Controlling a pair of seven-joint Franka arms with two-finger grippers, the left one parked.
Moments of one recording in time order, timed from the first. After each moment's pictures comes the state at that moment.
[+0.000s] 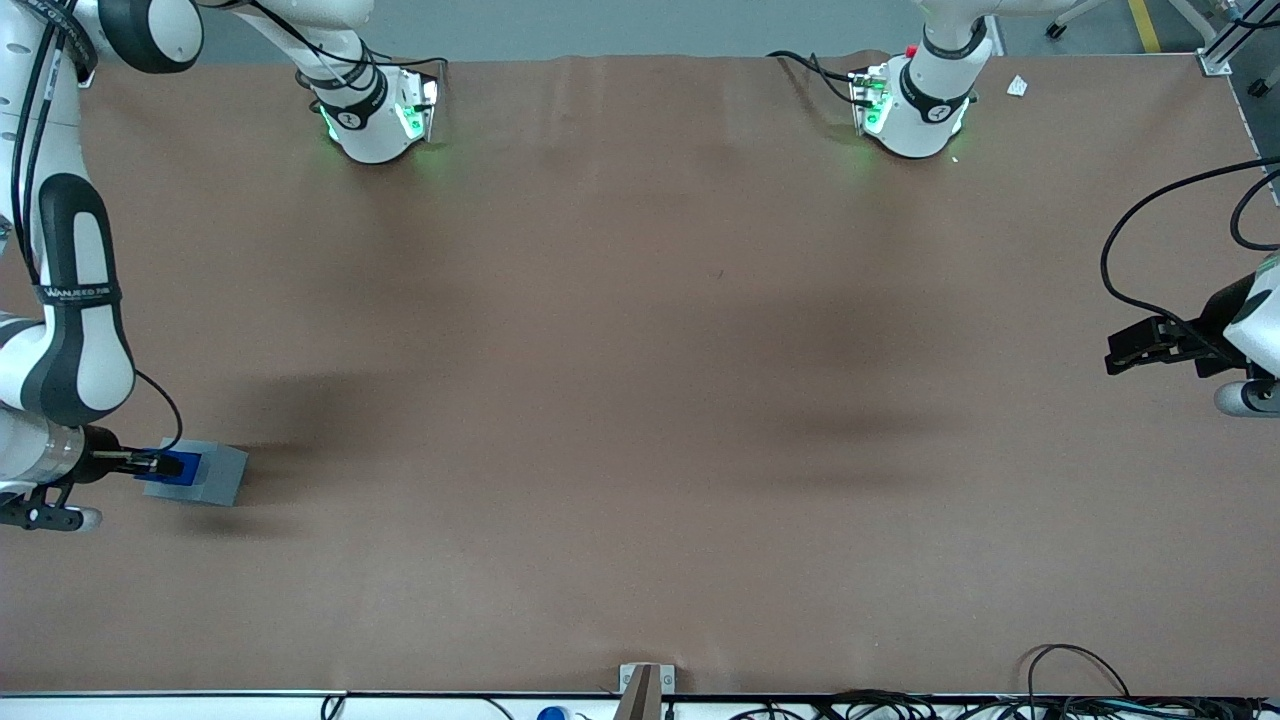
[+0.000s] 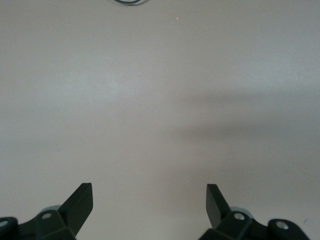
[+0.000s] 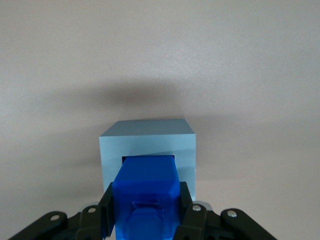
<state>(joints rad) -0.23 0.70 -0.06 -1.41 0.02 2.06 -0.16</state>
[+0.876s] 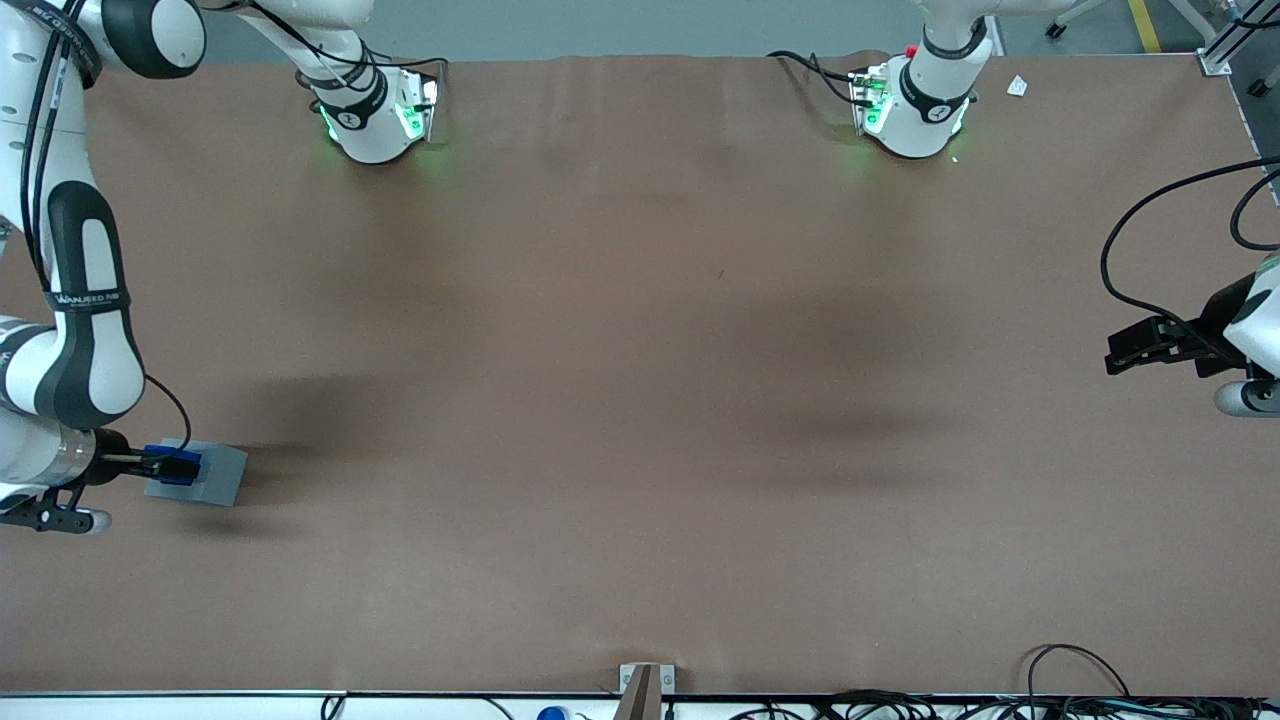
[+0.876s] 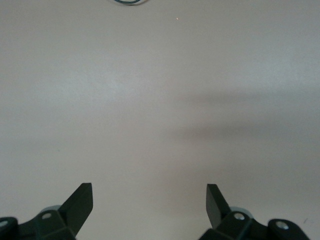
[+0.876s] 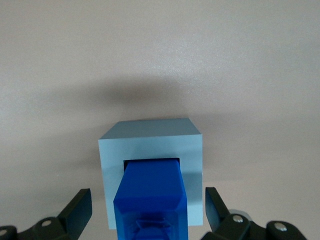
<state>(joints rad) -0.22 0.72 -0.05 -1.41 0.02 2.07 -0.13</state>
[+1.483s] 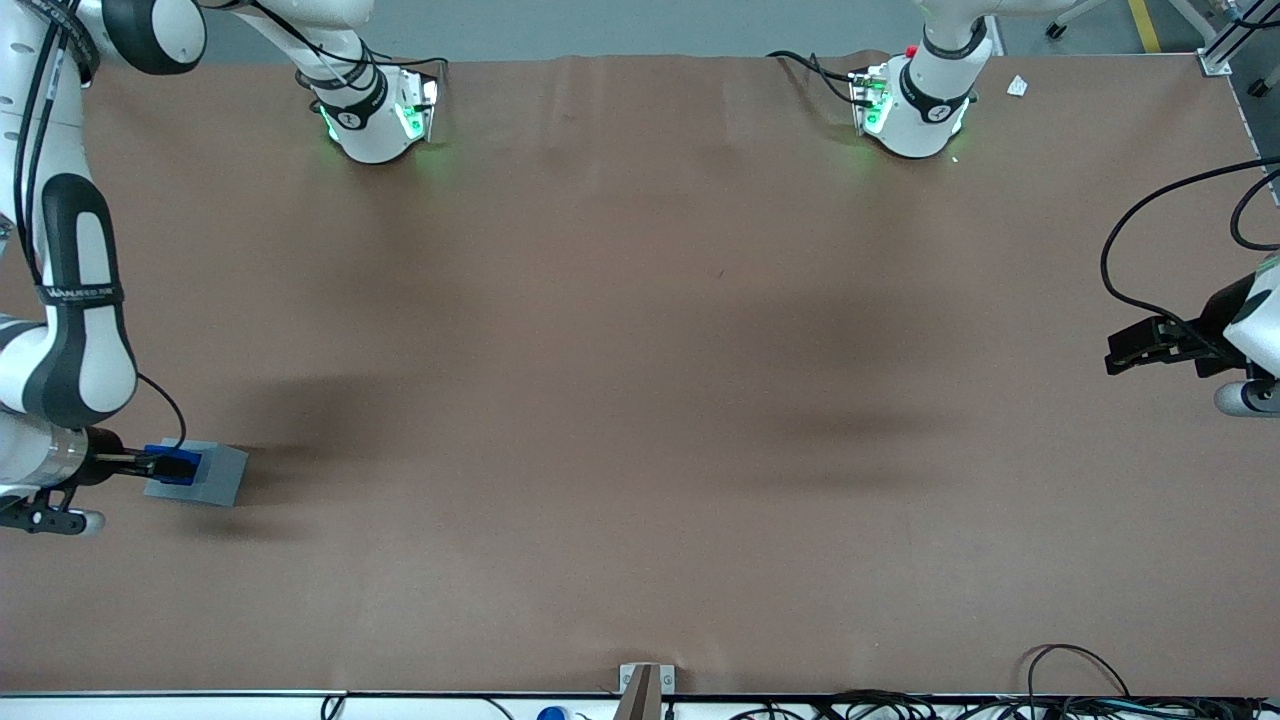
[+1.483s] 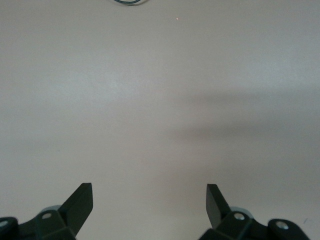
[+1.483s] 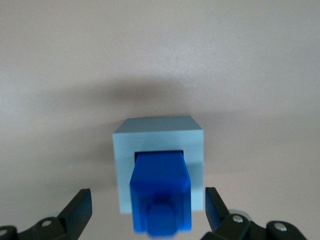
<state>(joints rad) -0.22 0.67 -0.05 -1.38 0.02 1.99 -0.13</state>
